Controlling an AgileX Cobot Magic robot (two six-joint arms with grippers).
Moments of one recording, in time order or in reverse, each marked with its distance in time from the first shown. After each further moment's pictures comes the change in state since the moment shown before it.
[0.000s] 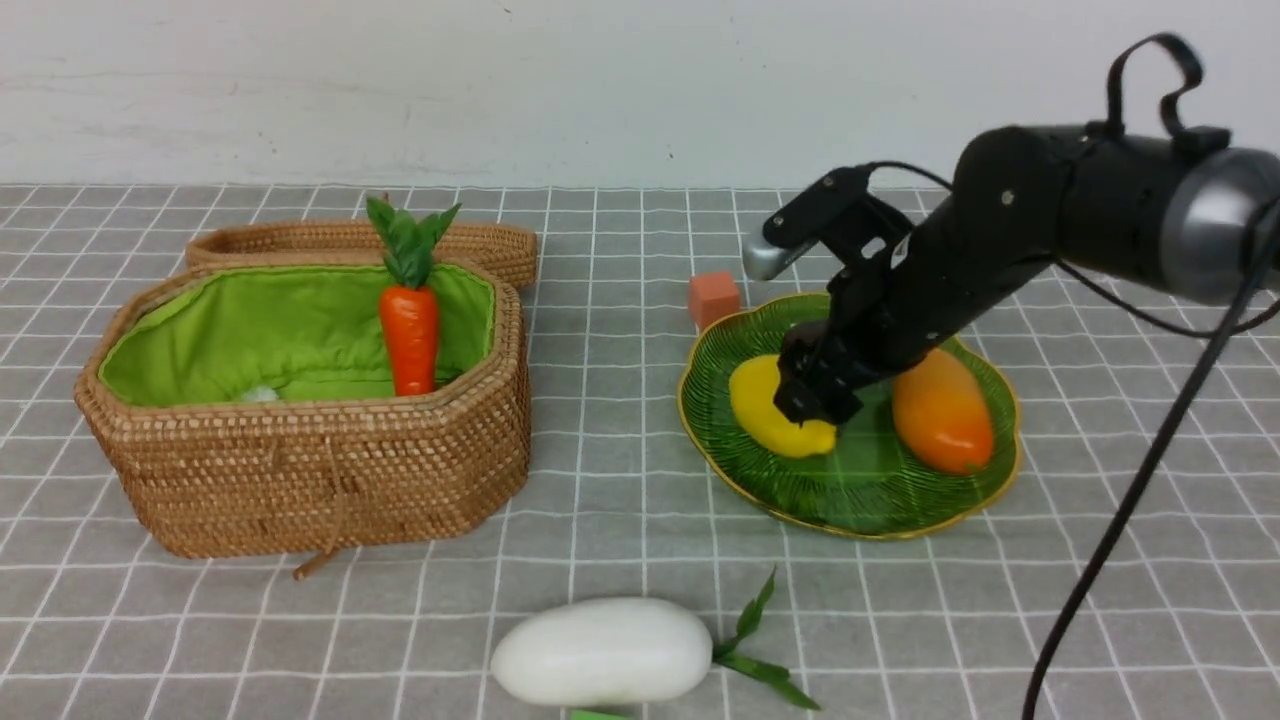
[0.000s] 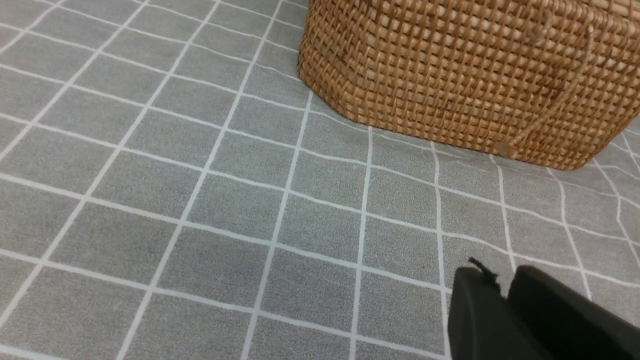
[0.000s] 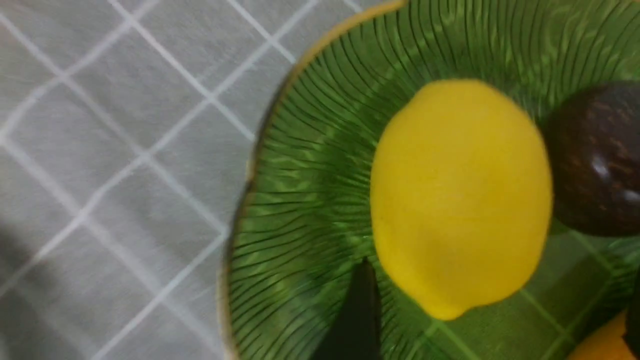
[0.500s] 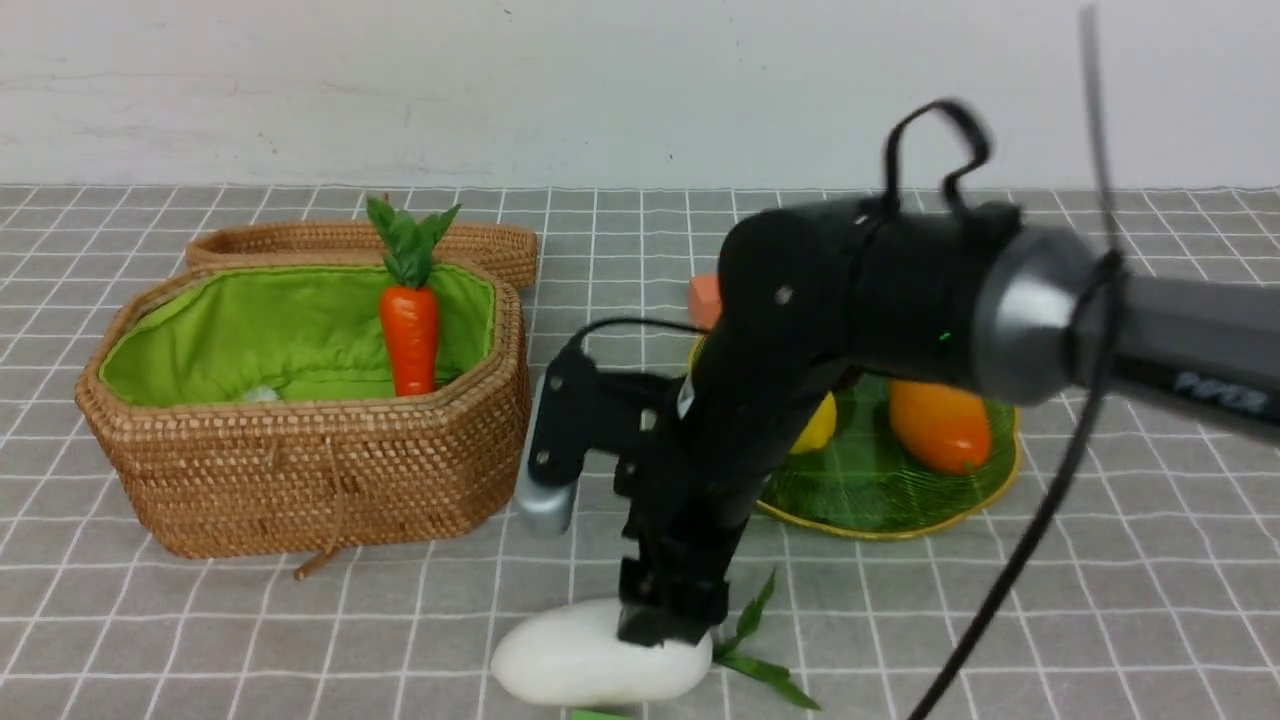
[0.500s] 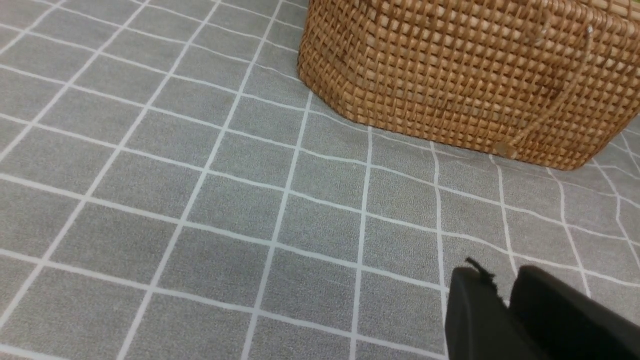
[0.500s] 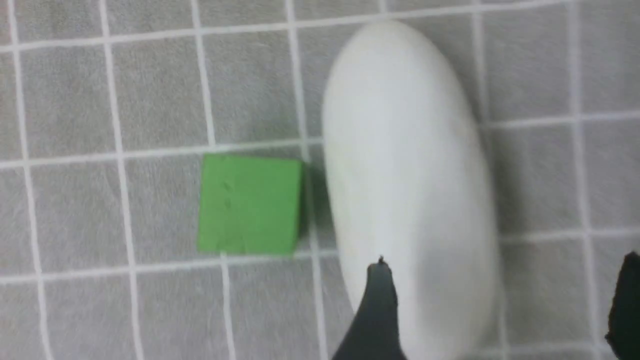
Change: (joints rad) right arm 0.322 0.044 -0.001 0.100 0.244 -0.358; left arm 0.000 0.000 0.000 0.000 0.000 0.000
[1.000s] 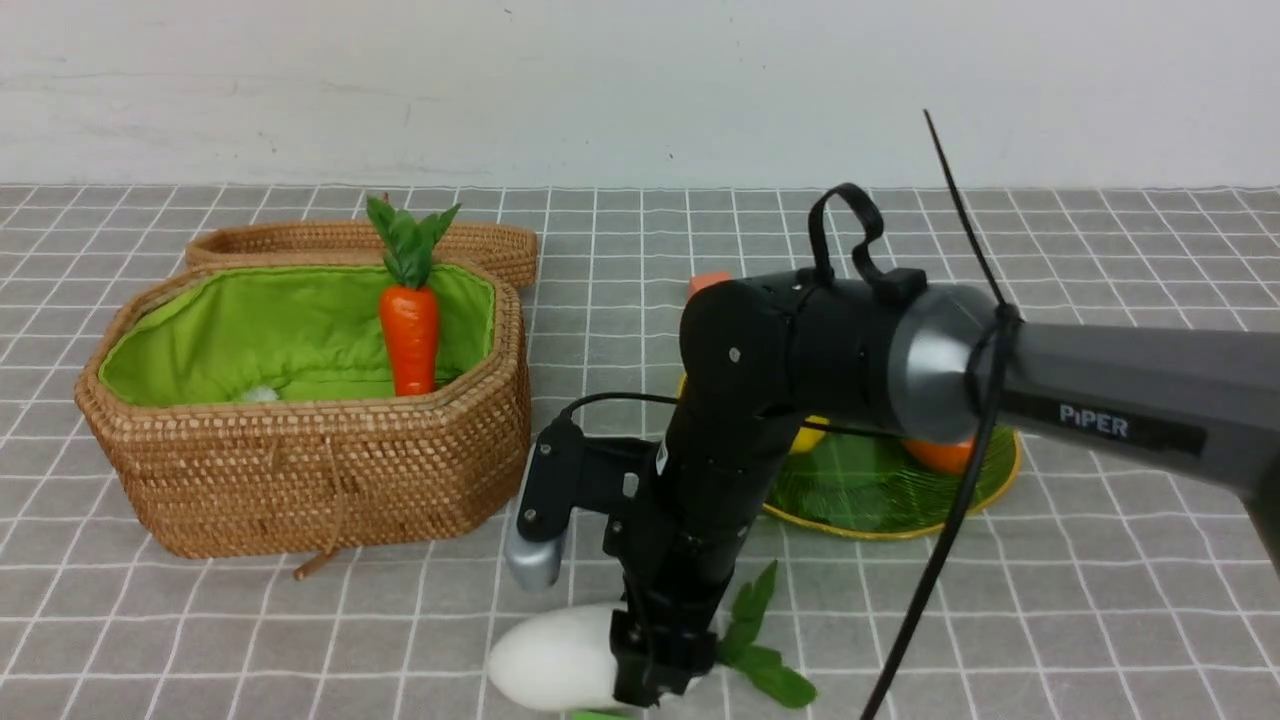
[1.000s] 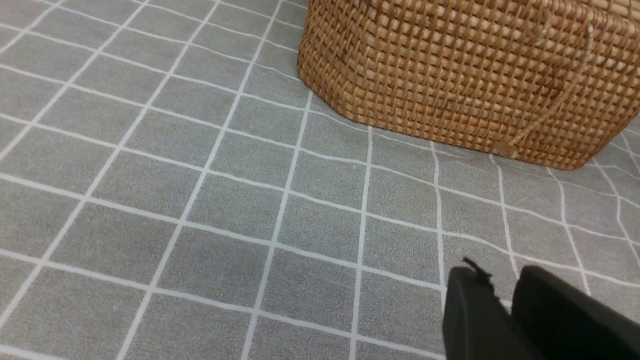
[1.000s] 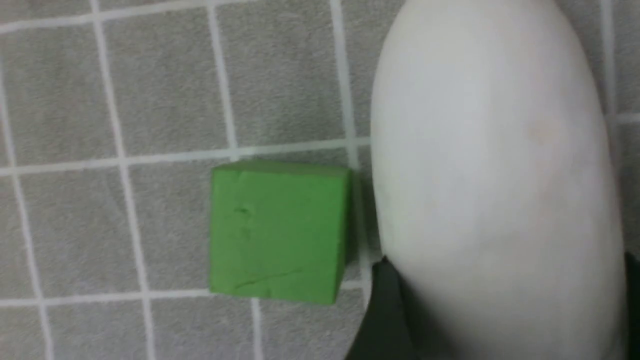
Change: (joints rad) right arm 0.000 0.091 -0.019 0.043 0.062 0.000; left arm 0.000 0.000 0.000 0.000 0.000 0.000
